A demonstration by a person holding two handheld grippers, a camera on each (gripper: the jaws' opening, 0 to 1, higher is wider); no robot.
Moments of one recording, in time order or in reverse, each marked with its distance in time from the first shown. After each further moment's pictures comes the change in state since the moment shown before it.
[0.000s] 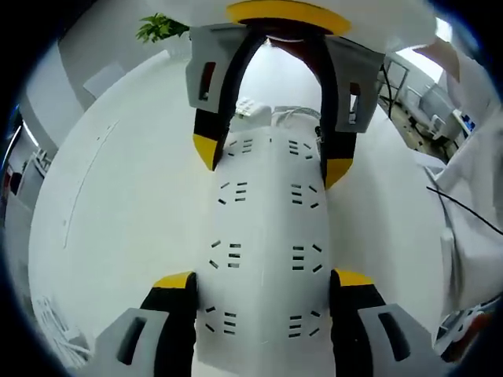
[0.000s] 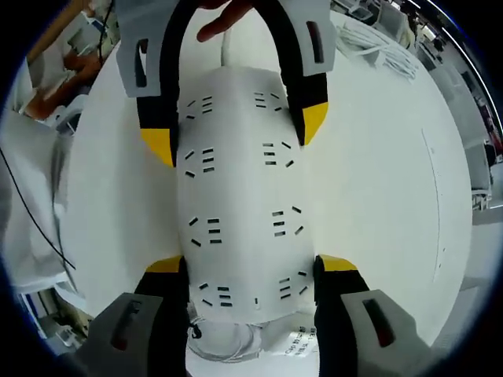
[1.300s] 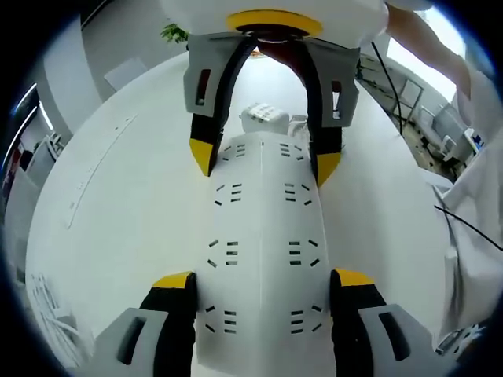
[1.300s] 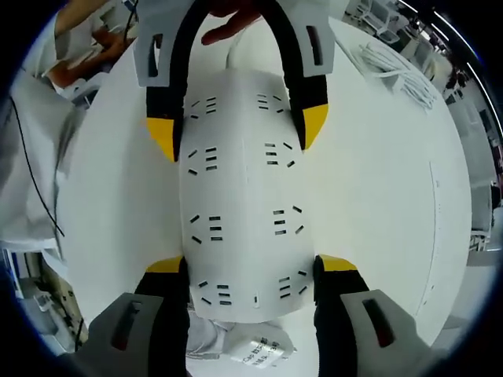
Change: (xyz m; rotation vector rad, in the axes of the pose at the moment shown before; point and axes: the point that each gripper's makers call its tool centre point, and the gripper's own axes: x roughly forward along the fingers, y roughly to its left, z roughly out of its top) left arm -0.001 0.003 -0.003 -0.093 -0.077 0.041; right arm 0.001 -0.012 0.005 -0.166 -0.040 0.029
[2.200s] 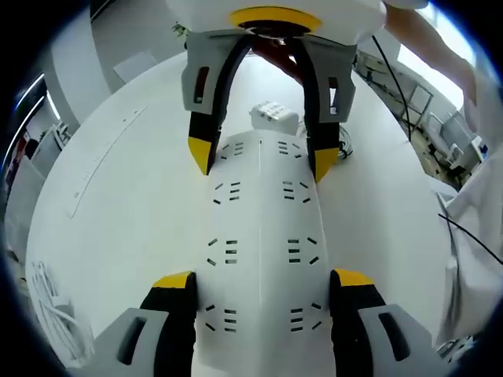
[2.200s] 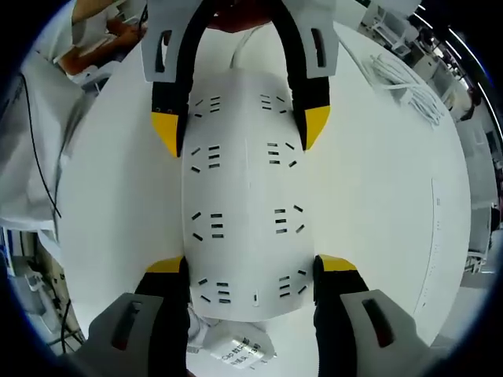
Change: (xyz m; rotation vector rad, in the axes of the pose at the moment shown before) left arm 0.001 0.004 0.000 -0.059 0.012 0.032; right arm 0.002 -0.018 -0.001 -0.093 -0.015 0.016
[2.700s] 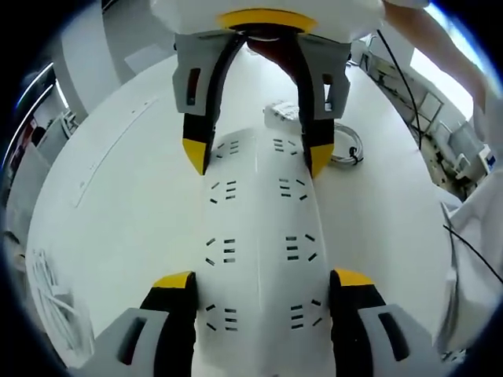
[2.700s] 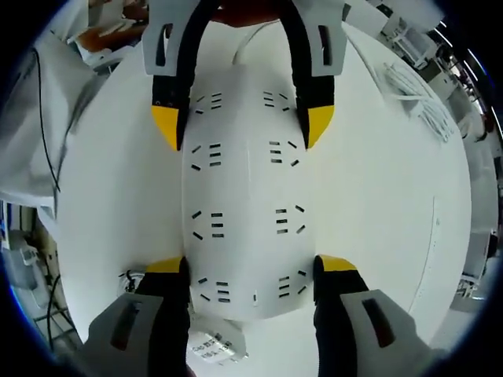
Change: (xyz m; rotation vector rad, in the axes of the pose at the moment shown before) left arm 0.000 0.003 0.000 -0.053 0.012 0.027; right arm 0.002 -0.014 -0.001 -0.098 0.017 0.025
